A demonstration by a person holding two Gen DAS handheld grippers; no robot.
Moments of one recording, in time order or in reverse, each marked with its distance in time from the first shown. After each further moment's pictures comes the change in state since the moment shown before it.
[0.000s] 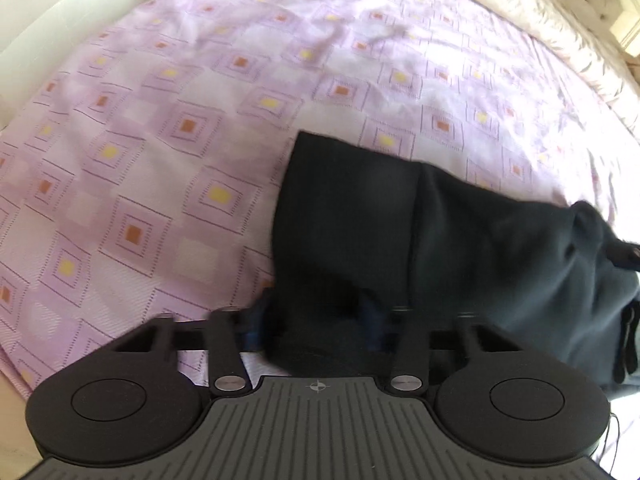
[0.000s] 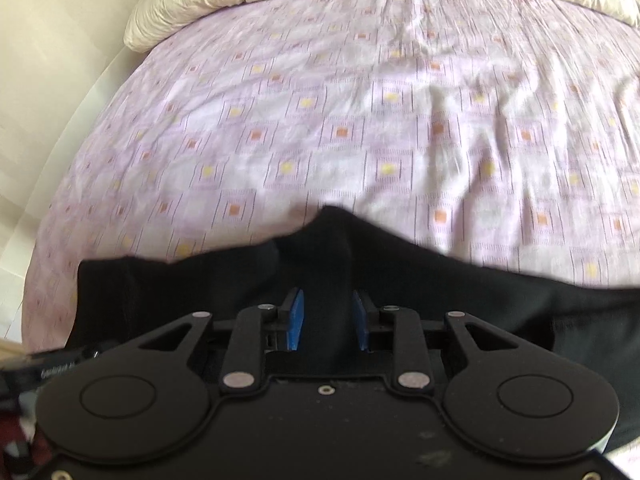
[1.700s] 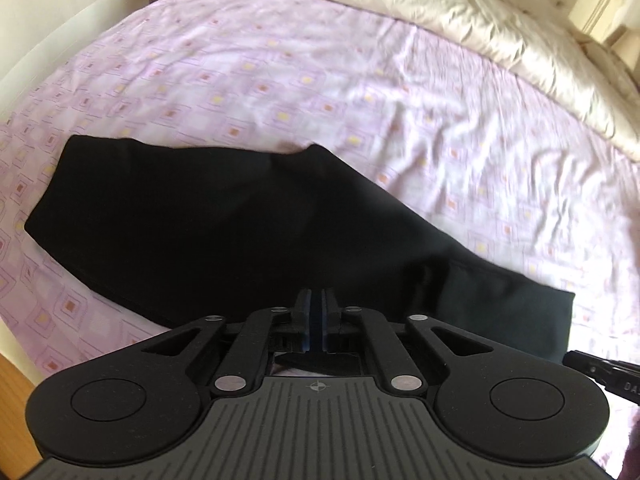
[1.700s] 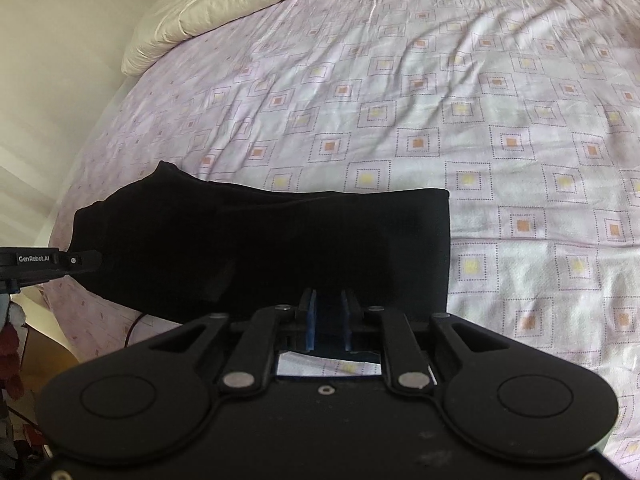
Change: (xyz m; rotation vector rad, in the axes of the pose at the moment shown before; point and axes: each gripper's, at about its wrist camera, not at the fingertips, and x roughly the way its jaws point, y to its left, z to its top) left arm -0.065 -0.253 -0.063 0.019 -0.068 0.021; right arm -0.130 -0.286 -0.093 0.037 0.009 0.146
